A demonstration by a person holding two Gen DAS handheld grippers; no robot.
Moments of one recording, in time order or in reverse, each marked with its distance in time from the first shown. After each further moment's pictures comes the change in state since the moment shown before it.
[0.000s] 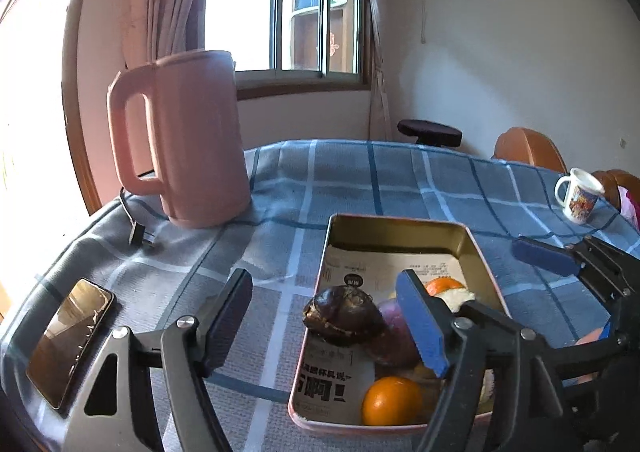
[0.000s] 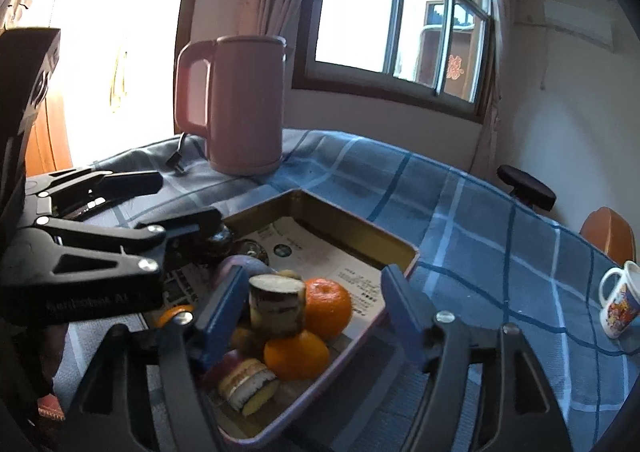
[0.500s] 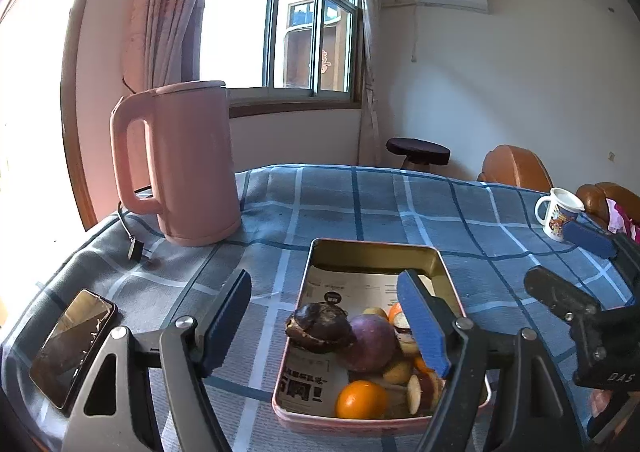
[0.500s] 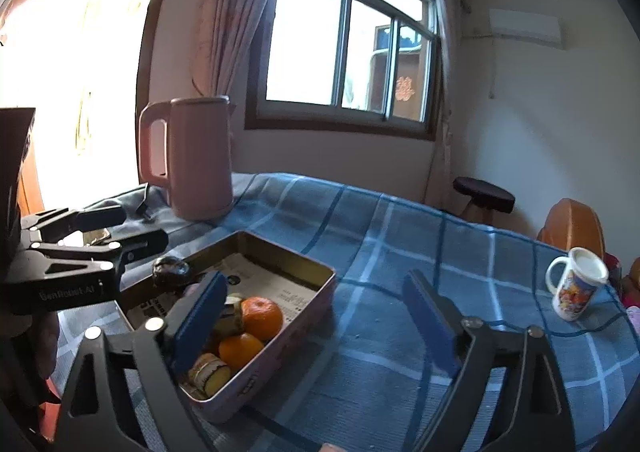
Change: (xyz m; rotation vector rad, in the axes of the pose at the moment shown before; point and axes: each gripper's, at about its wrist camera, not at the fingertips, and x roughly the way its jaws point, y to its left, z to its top) left arm -0.026 -0.010 0.009 -0.007 -0.059 -0.041; right arm -0.061 -0.032 0.007 0.092 -0.120 -0.140
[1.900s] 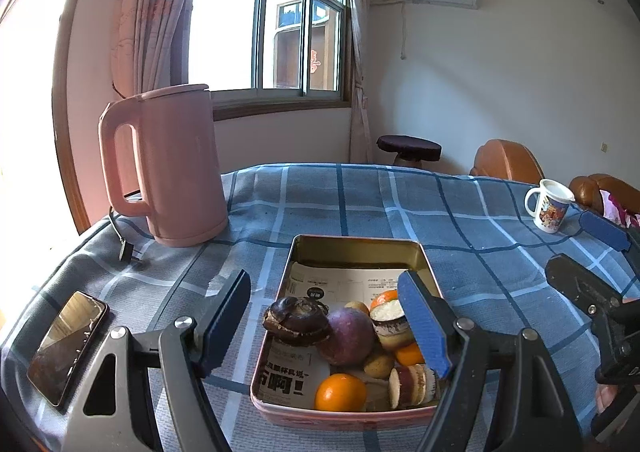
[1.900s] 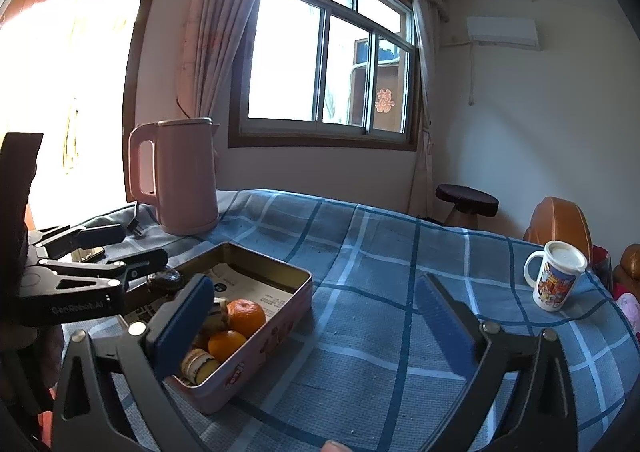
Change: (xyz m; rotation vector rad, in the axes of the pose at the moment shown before) left arm -0.003 -0.010 -0.003 0.021 0.001 -0.027; right arm -0.025 -0.012 -0.006 0.039 -0.051 -0.048
